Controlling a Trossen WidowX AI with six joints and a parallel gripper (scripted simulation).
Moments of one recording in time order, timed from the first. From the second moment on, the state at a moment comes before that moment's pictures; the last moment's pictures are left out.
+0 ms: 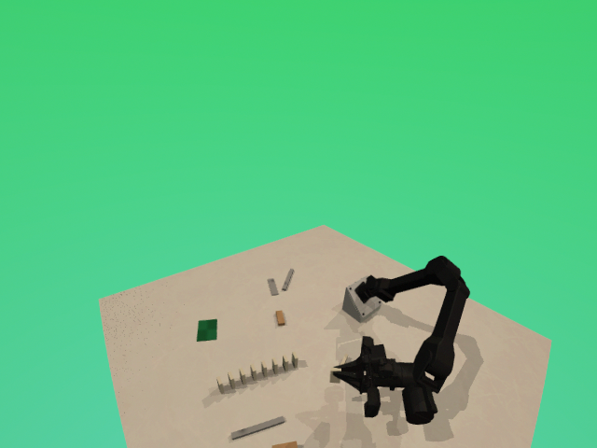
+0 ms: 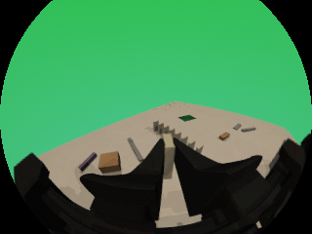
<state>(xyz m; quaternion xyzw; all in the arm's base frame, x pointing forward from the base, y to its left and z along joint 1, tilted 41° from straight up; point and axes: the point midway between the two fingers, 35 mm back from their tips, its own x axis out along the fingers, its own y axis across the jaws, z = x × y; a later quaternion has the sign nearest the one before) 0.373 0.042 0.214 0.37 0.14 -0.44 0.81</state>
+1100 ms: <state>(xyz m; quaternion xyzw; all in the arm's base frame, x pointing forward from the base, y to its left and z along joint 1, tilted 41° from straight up) 0.394 0.109 0.125 0.36 0.15 -0.44 0.81</state>
